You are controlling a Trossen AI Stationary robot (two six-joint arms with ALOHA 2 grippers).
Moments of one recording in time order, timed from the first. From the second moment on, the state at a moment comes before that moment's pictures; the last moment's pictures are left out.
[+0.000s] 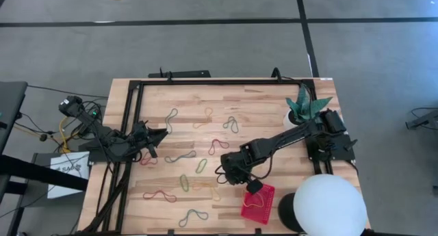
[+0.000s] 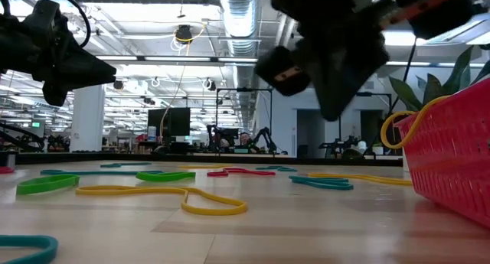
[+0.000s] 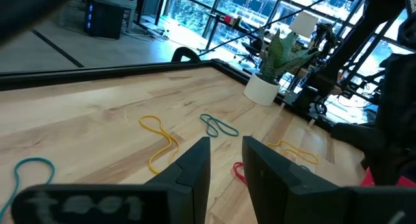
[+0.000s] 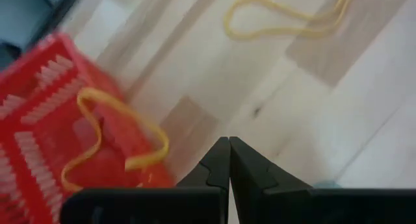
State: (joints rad) left arm -0.63 0.26 0.01 0.05 -1.11 -0.59; right arm 0.29 1.92 1.35 -0.63 -0.33 -0.37
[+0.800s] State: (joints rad) left arm -0.63 0.28 0.01 0.05 -1.10 -0.59; right arm 0.29 1.97 1.35 -0.70 -0.46 -0.37
